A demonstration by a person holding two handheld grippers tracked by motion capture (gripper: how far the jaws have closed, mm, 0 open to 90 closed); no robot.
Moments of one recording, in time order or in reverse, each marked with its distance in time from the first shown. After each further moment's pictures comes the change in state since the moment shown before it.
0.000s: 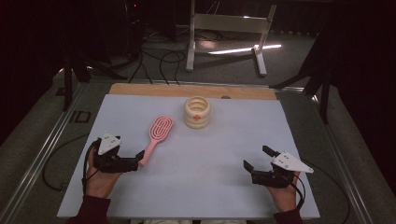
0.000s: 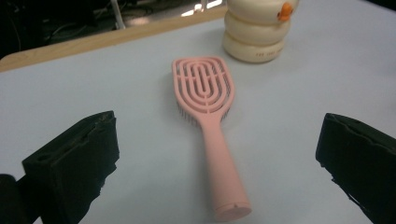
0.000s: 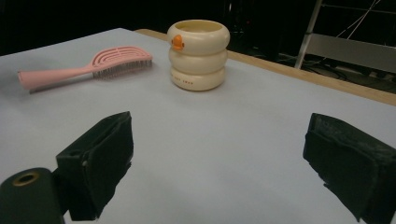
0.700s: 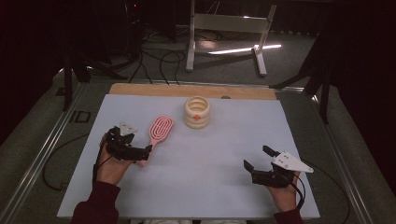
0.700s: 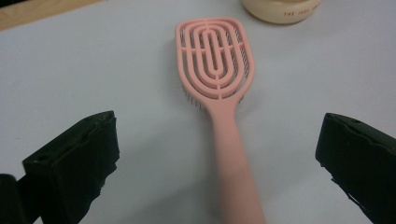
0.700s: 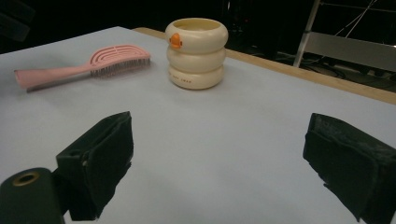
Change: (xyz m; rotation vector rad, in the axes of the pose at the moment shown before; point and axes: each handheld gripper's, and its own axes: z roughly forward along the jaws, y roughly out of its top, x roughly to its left) left arm -0.001 0.026 0.043 0.219 0.042 0.001; right arm -0.001 0.000 0.000 0.008 -0.006 -0.001
